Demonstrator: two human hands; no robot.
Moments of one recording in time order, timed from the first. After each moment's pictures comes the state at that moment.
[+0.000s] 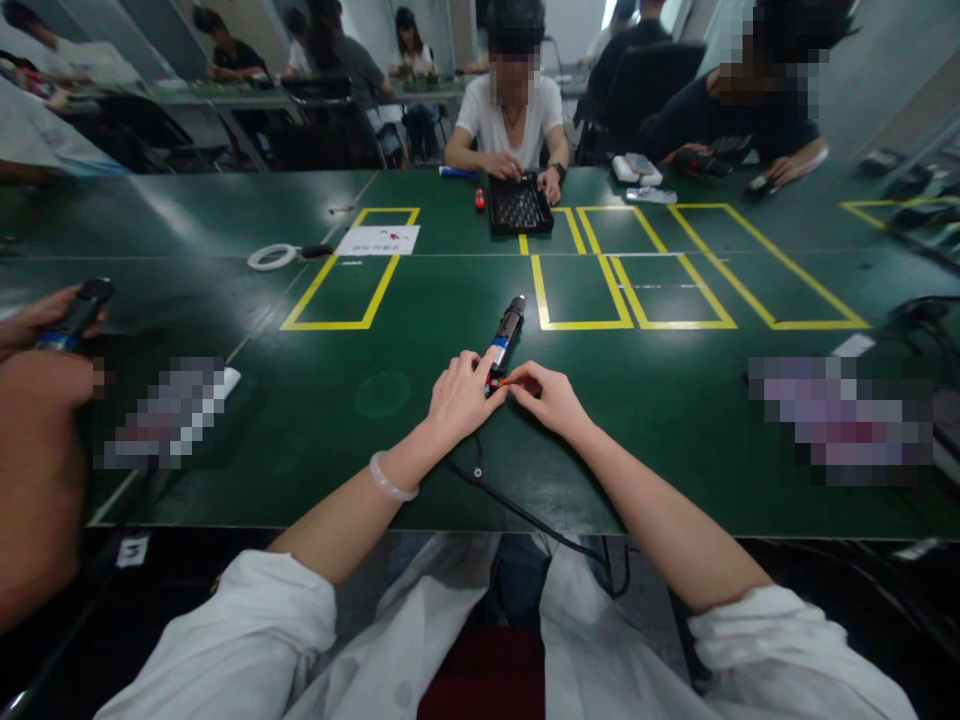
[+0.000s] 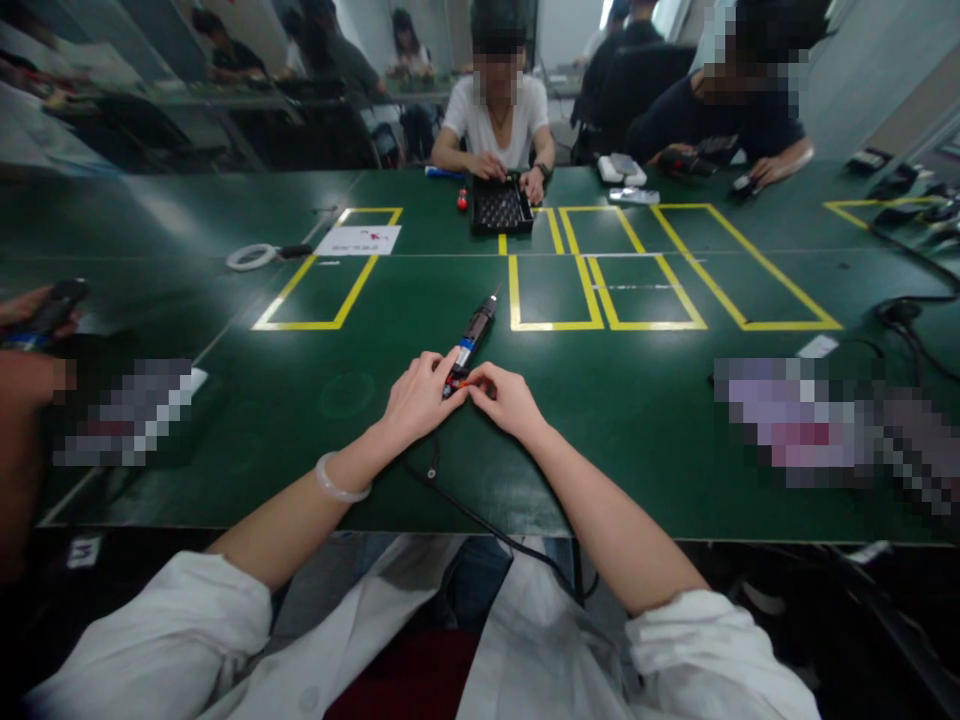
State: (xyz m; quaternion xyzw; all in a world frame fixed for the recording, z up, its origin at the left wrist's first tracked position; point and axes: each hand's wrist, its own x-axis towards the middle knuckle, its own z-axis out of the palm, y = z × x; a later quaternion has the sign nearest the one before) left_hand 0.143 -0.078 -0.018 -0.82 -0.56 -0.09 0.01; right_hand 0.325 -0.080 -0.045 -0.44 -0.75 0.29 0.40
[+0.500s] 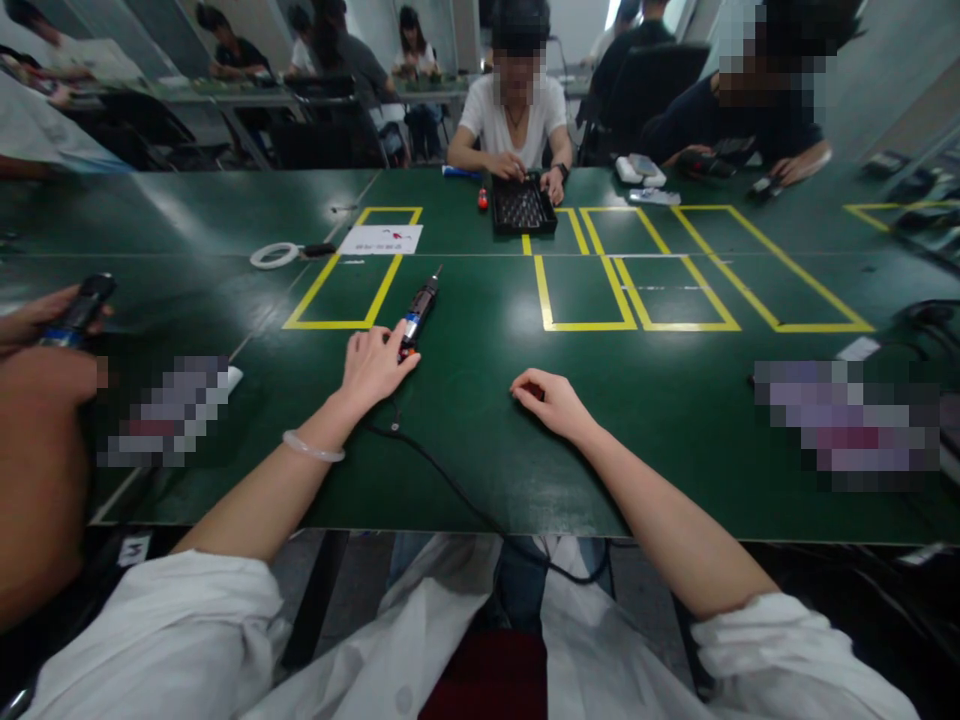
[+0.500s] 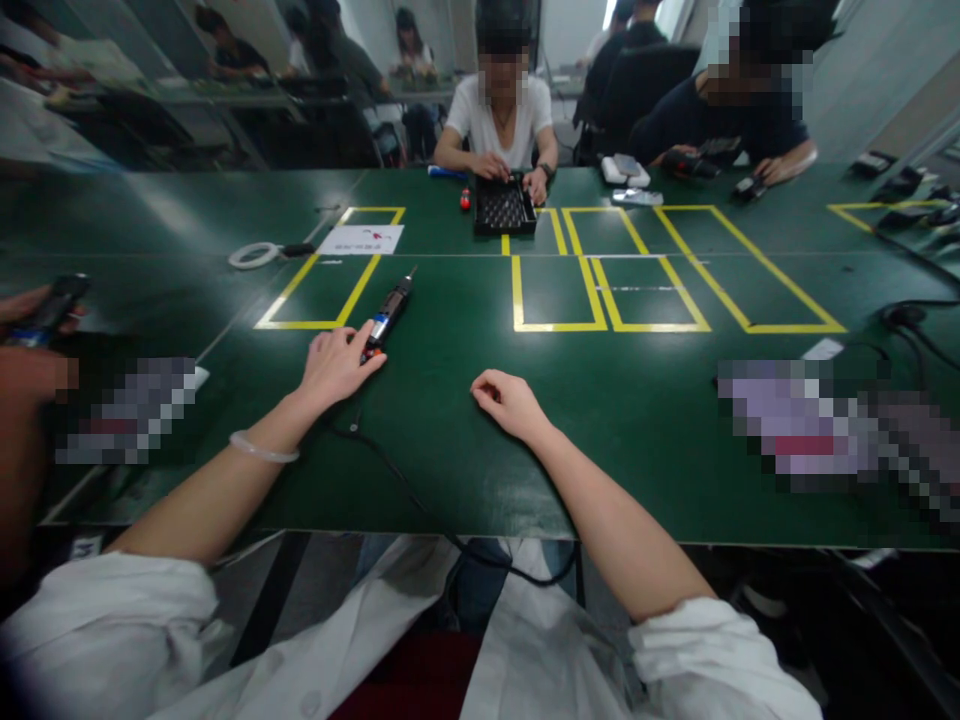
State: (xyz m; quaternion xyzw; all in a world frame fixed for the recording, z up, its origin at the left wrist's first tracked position) left_hand 0.017 -0.017 -0.011 -0.75 -0.66 -0.02 0.06; right_hand 0.330 -0.079 -0.047 -0.45 -0.76 0.31 0.36
